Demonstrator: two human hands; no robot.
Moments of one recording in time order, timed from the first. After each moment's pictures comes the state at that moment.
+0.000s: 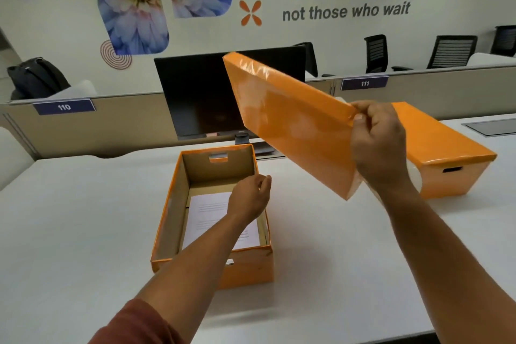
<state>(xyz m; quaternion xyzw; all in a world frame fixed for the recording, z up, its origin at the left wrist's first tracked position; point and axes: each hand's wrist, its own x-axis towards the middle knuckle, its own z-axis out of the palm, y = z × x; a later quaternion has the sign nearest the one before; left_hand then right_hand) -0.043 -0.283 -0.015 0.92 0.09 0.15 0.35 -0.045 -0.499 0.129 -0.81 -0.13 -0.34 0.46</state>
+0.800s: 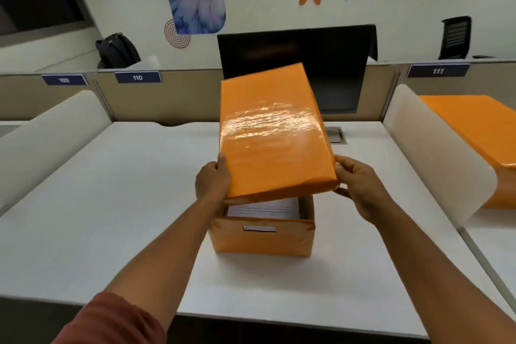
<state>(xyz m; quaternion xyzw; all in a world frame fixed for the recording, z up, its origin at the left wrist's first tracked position) -0.137 -0.151 -0.008 0.81 0.39 0.21 0.38 -0.056 -0.433 0.025 -0.74 -0.13 0.14 0.65</state>
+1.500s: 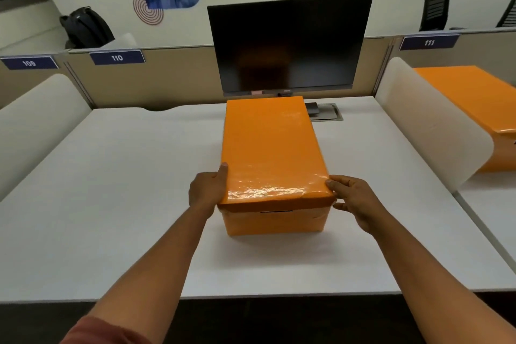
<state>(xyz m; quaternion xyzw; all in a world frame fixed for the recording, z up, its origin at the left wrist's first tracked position) -0.181 -0.113 -0.046 0.82 0.37 0.12 0.42 -0.102 -0.415 -0.039 -0.77 -0.01 0.20 0.61</state>
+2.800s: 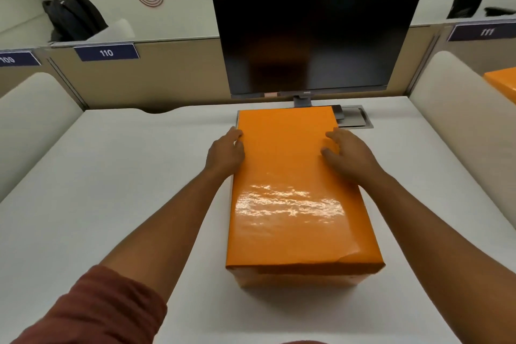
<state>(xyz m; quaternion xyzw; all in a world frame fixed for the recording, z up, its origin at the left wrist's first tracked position) -0.023 -0.038 -0.022 0.91 0.23 0.07 0.33 0.061 -0.301 -0.015 -0.94 -0.21 0.04 0.26</state>
